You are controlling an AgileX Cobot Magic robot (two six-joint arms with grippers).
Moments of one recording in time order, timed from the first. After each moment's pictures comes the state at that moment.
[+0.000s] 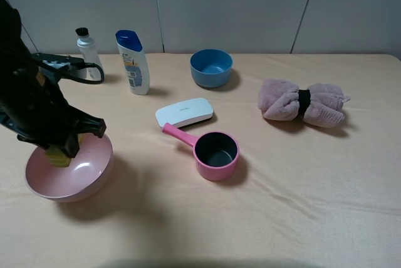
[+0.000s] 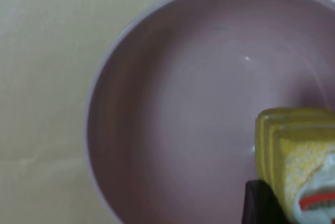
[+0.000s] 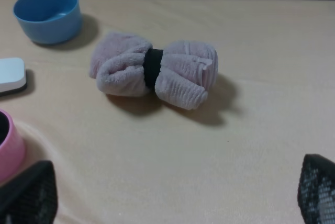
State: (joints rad) left arm -0.51 1.48 -0.79 0.11 0.81 -0.43; right arm 0.07 -0.01 -0.50 0.08 1.03 -0.01
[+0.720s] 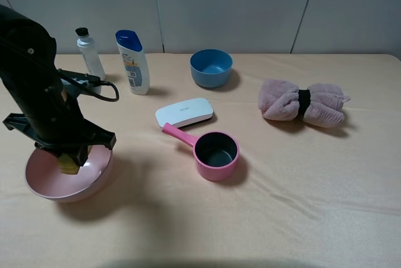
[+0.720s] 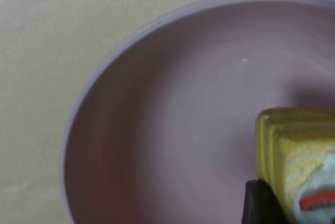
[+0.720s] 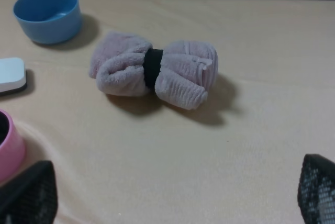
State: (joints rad) left arm -0.51 1.62 -0.78 0.14 0.74 -0.41; right arm 0.07 -0.01 -0.50 0.08 1.03 -0.01
